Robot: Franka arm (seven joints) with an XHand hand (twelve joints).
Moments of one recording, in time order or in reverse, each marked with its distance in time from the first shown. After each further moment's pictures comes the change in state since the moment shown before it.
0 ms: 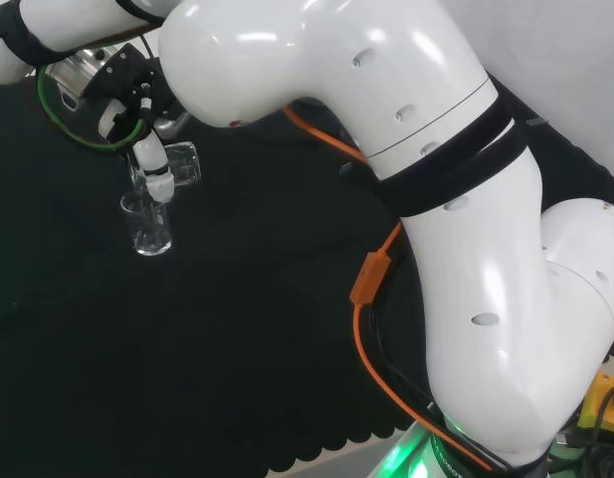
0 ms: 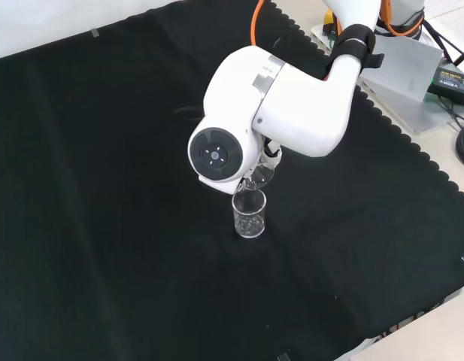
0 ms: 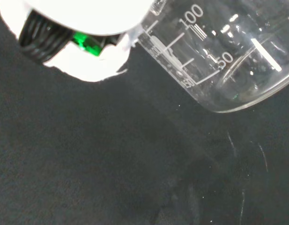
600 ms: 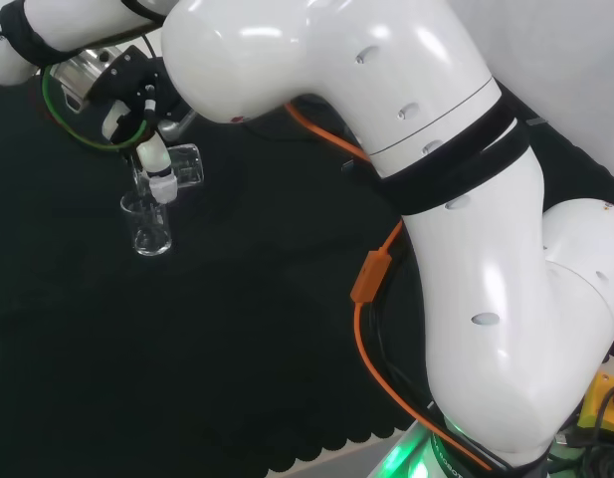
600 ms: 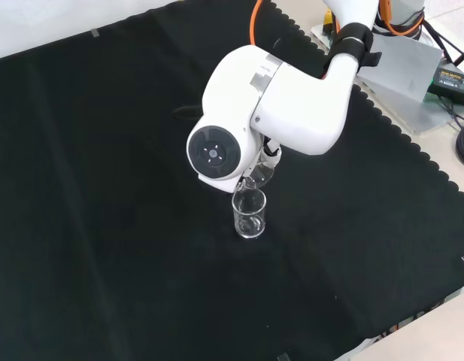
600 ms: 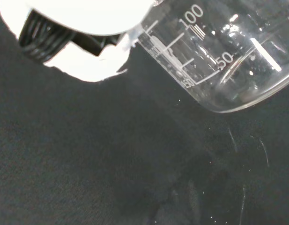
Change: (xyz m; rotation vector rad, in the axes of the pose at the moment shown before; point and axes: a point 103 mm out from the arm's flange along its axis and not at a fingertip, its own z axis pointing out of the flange) arm -0.003 0.000 0.005 0.002 0.006 -0.003
